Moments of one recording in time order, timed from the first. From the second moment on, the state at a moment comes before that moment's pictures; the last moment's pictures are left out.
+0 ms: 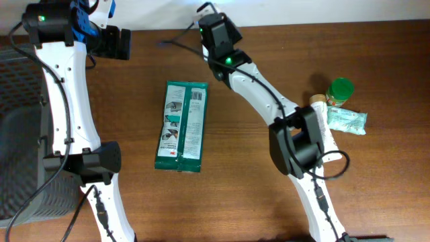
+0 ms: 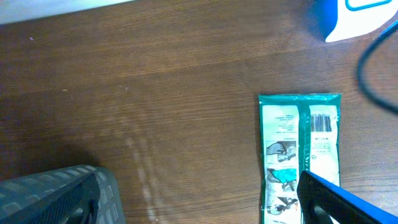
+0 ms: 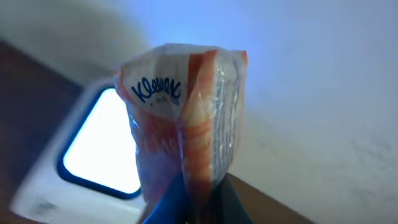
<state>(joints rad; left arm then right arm) 0.04 2.28 2.84 -1.62 0.03 0.18 0.48 2.46 2.16 -0.16 0.56 -0.48</state>
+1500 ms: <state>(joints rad) 0.04 2.28 2.84 -1.62 0.03 0.18 0.21 1.96 1.95 -1.51 0.05 0.10</state>
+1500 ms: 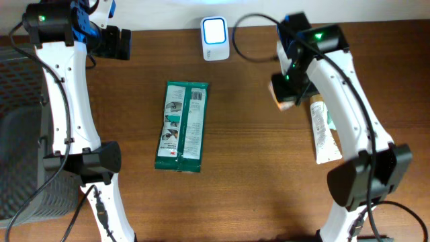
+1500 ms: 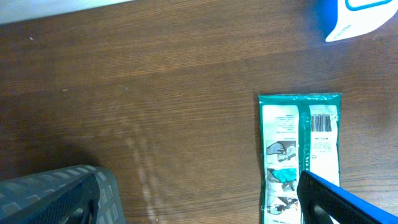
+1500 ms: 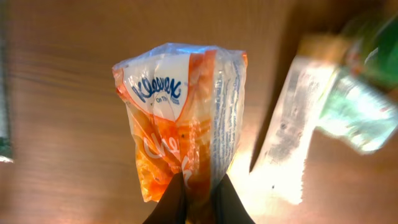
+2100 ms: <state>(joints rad) 0.04 2.28 2.84 -1.62 0.03 0.18 0.01 1.99 1.62 -1.39 0.03 0.14</state>
